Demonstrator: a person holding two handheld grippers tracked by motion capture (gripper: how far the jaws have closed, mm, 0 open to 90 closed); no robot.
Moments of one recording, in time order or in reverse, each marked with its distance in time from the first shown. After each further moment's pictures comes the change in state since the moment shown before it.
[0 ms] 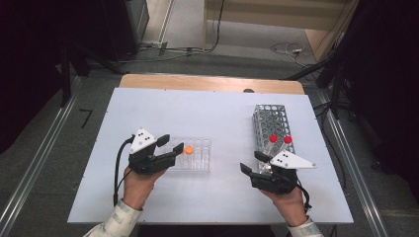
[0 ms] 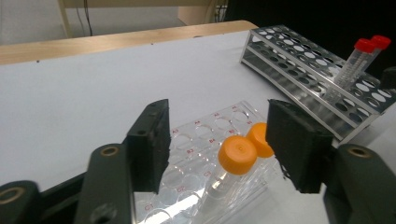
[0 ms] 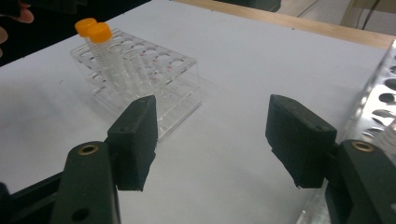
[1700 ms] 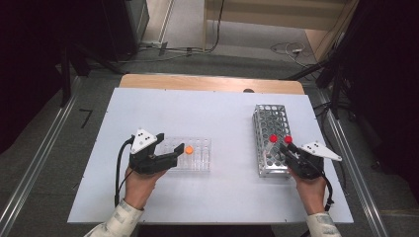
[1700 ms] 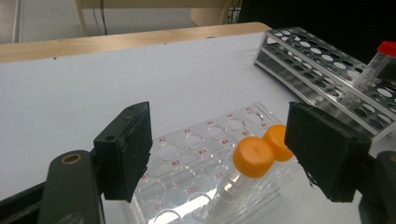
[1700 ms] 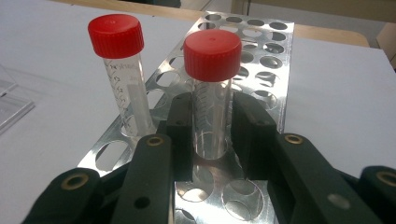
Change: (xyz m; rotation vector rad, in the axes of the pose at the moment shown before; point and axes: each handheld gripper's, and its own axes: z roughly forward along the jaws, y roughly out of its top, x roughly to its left) left arm -0.002 -0.003 0.004 -0.007 0.050 -0.001; right arm -0.088 -0.026 -0.005 -0.005 -0.354 0.098
